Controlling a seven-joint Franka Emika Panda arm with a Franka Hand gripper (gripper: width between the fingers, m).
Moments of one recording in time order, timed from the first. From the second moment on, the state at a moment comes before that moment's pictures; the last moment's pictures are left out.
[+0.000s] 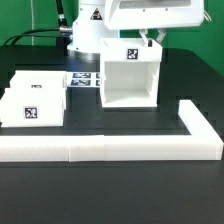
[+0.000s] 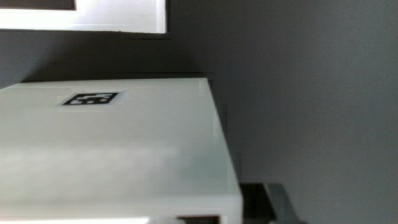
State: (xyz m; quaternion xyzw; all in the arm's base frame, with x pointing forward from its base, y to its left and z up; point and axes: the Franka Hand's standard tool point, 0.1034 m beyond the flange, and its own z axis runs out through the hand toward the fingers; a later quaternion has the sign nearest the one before) arm 0.390 0.105 0.095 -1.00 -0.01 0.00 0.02
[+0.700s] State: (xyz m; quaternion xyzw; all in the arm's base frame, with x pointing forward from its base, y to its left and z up) arm 0.464 0.100 0.096 -1.00 -0.02 -0.02 0.04
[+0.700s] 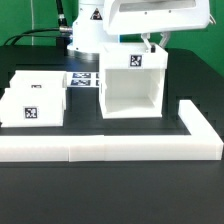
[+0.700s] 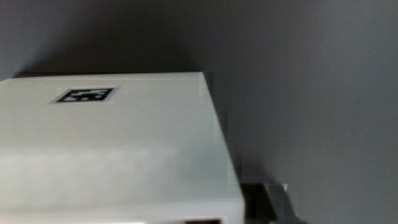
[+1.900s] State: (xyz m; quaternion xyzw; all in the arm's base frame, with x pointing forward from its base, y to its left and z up) arm 0.561 0.096 0.101 -0.99 0.06 -0.09 0.06
